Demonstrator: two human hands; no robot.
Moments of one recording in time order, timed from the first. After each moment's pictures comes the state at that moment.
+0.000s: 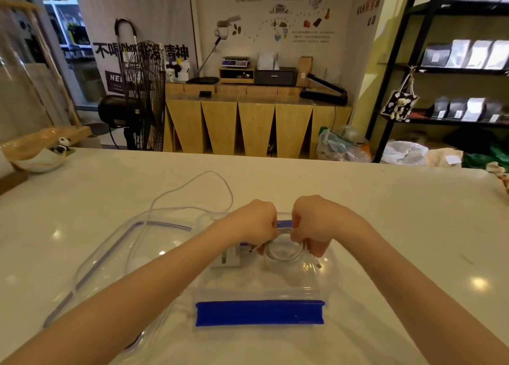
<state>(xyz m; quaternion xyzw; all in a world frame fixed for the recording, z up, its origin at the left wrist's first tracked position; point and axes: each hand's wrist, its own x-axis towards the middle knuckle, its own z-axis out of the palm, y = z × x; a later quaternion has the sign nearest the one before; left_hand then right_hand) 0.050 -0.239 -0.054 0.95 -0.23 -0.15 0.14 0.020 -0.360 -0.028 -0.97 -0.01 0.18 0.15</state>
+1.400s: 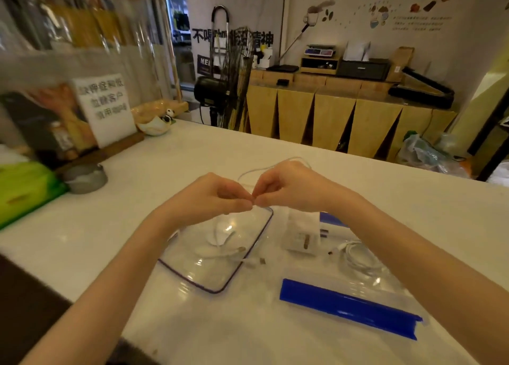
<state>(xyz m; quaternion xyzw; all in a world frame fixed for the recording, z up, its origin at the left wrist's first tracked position) -0.008 -0.063 -0.036 0.91 -0.08 -0.04 0.40 0.044 -0.229 -0.016 -0.88 -0.38 0.10 0.26</state>
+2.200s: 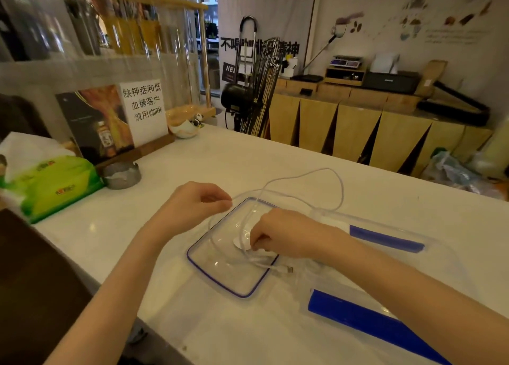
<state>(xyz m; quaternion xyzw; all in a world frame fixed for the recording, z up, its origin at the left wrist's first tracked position) -0.026 0.001 -0.058 0.91 0.03 0.11 0.40 0.026 -0.179 -0.063 -0.87 -0.48 0.12 0.05</state>
